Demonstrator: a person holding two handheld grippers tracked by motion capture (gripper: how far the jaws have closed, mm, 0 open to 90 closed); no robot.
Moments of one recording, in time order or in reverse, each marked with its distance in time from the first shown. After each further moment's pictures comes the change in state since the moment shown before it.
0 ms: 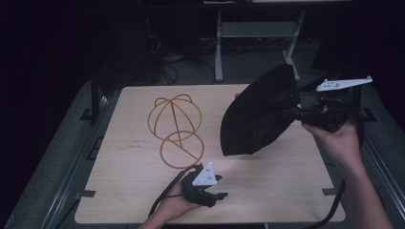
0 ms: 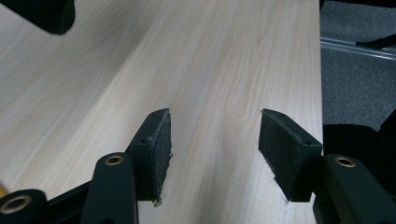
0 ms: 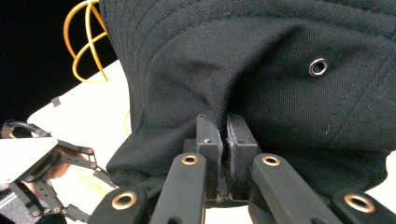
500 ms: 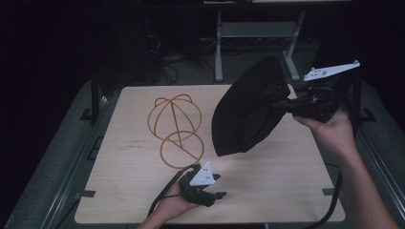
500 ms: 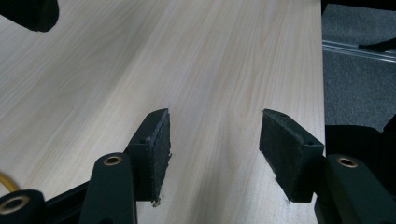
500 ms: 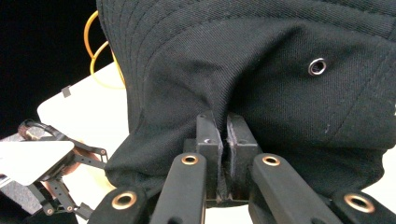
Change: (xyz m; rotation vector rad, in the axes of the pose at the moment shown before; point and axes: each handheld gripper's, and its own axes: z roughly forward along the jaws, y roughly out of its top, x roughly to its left) left arm 0.001 -0.001 -0.004 -0.008 0.005 0.010; right arm 0.022 0.035 0.009 0.054 0.023 -0.078
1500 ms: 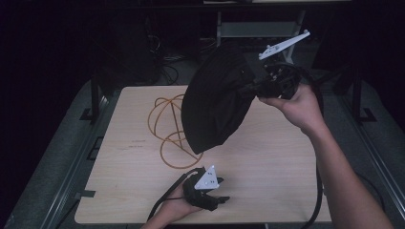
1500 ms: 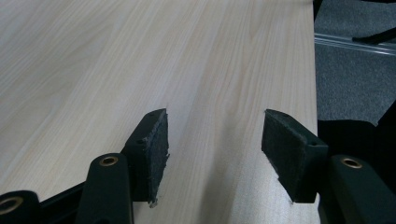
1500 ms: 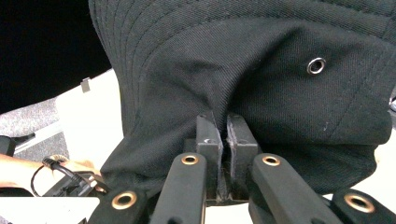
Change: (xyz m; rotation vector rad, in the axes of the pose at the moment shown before) left arm -0.008 -0.001 0.010 0.017 -0.019 0.023; right arm 0.039 0.077 0.047 0.092 0.068 -0.114
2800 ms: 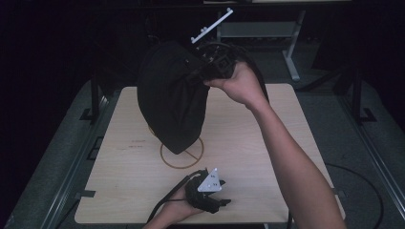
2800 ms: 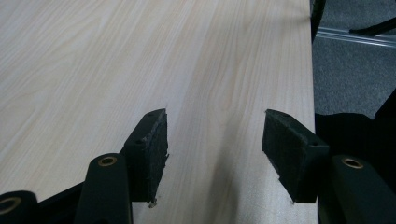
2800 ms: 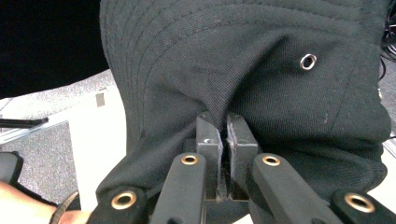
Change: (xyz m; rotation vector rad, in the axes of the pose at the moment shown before) left arm -0.004 -0.001 0.007 0.023 -0.017 0.021; right arm 0.036 0.096 0.087 0.074 0.081 -0.116
